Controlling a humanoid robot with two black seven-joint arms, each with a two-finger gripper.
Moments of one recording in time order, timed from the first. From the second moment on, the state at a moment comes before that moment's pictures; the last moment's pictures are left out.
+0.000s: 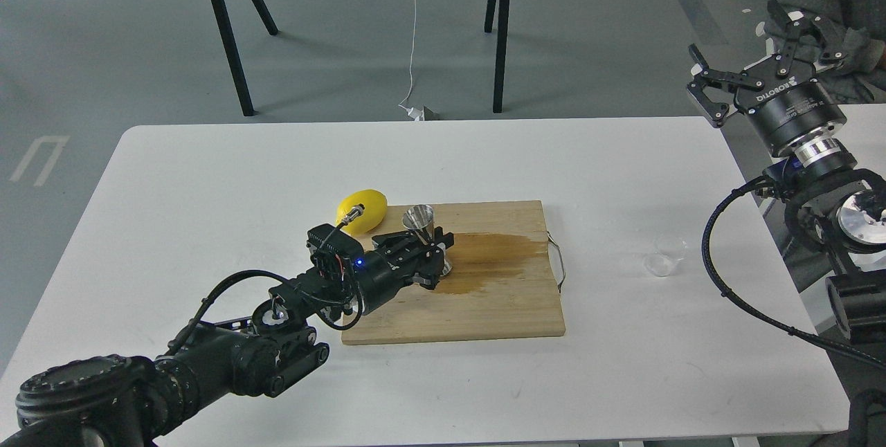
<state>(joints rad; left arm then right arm) -0.62 -0.04 -0.25 -0.52 1.74 0.43 -0.49 0.51 -0.36 1.39 0.92 0.14 0.49 -0.19</state>
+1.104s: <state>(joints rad) -0.60 -0.04 -0.26 -0.58 1.74 0.43 -0.49 0.49 -0.36 1.40 0.93 0.14 0.49 -0.19</state>
